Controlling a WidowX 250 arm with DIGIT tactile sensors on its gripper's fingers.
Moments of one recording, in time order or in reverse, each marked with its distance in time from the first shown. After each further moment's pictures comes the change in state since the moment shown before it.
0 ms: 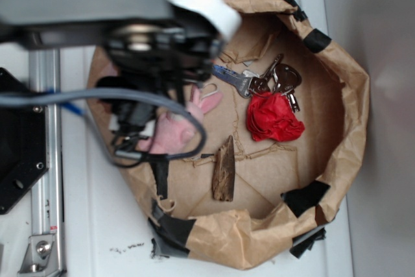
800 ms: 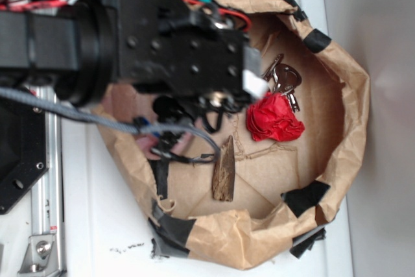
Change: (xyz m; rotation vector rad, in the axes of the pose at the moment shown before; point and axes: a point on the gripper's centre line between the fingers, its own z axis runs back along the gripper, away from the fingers) arm 0.022 0.009 -0.077 0.037 0.021 -0.148
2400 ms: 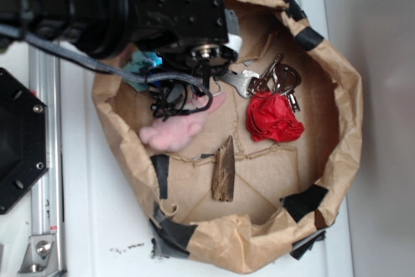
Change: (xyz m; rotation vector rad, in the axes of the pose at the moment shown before) arm -0.008 0.013 -0.021 -0.011 0.040 0.157
